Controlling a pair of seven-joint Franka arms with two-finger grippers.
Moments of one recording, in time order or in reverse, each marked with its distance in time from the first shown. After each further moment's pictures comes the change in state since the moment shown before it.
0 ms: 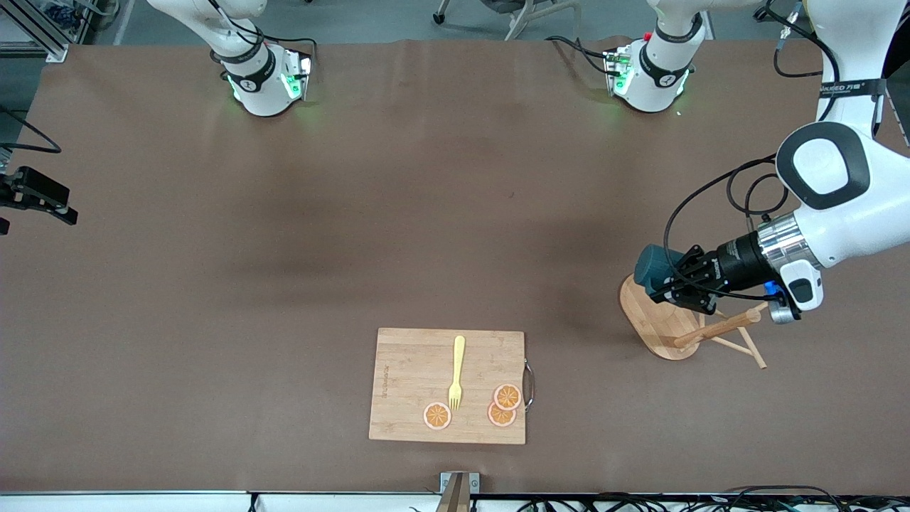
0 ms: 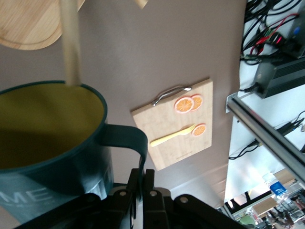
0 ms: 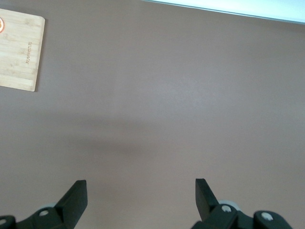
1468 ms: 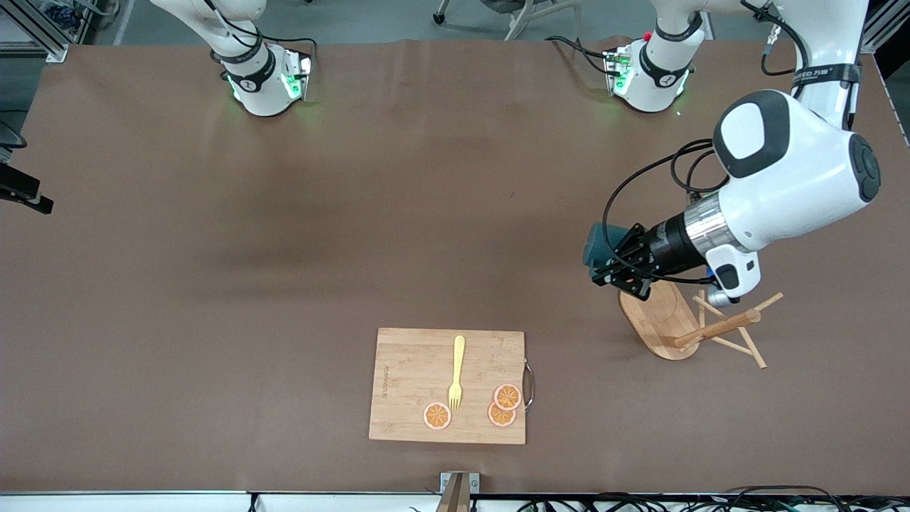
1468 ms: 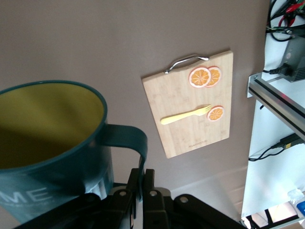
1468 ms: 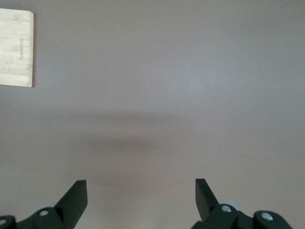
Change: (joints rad) left arm -0.172 -0.036 0.000 0.080 0.178 -0.071 -0.348; right arm -0.077 0.010 -0.003 0.016 0.045 -0.069 -0.004
